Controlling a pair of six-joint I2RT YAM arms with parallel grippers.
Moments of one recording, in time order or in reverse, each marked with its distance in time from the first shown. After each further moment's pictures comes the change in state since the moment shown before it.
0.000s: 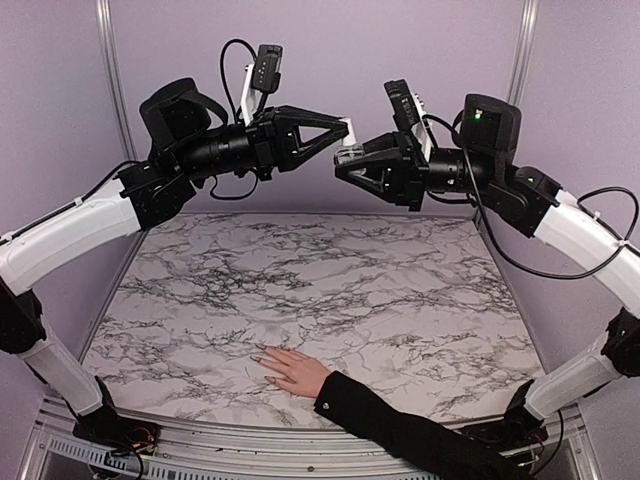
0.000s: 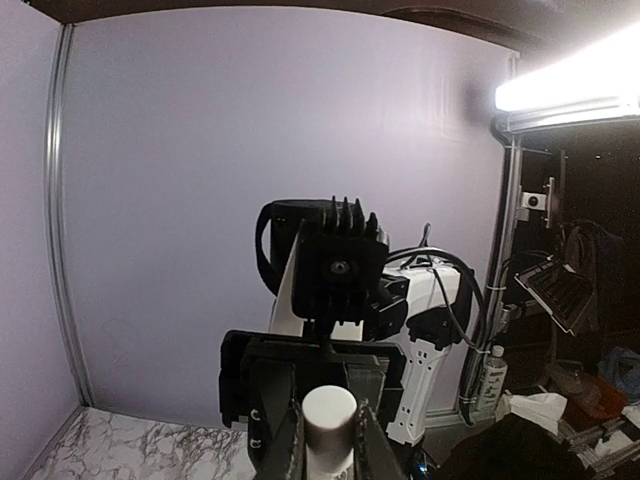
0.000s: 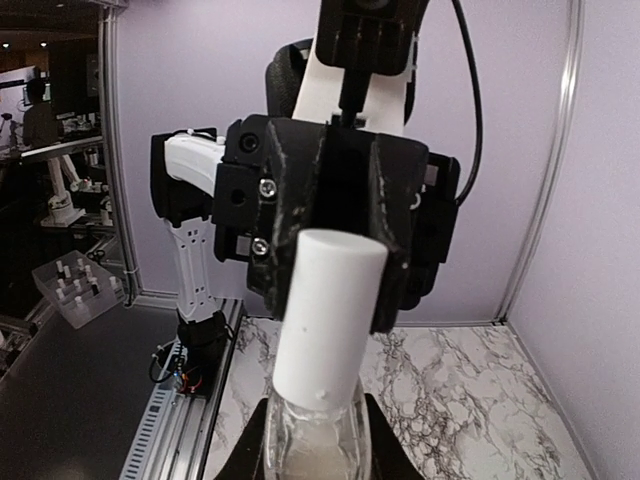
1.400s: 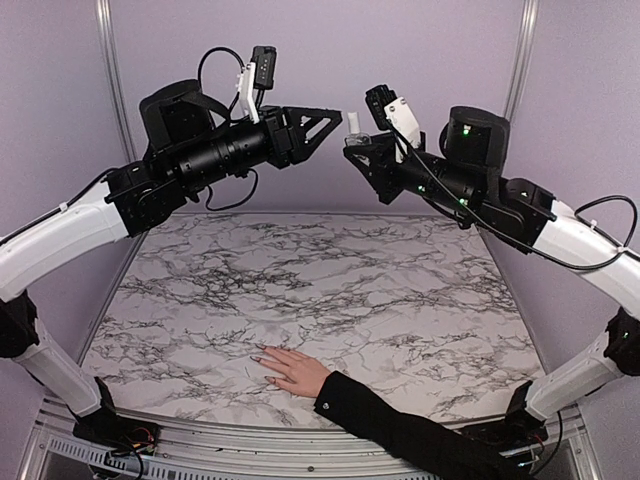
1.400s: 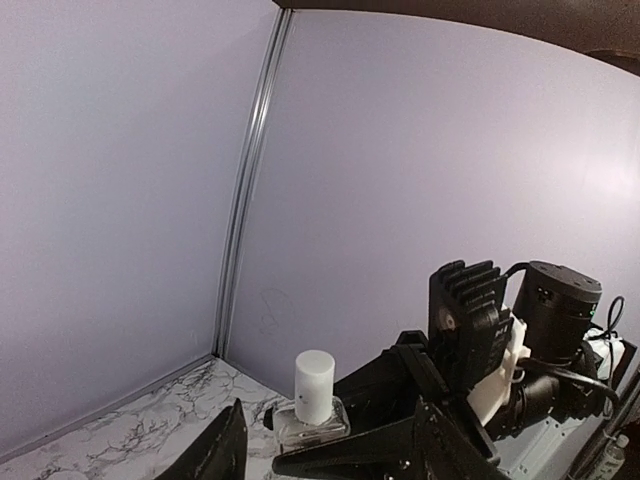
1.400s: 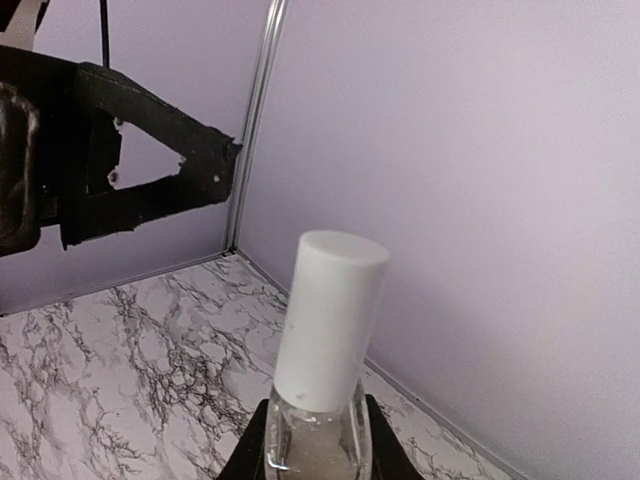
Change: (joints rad) left arm -0.061 -0.050 0.002 -0.153 -0.583 0.020; right arm 0.134 -0.009 -0.049 0.001 0.913 -0.137
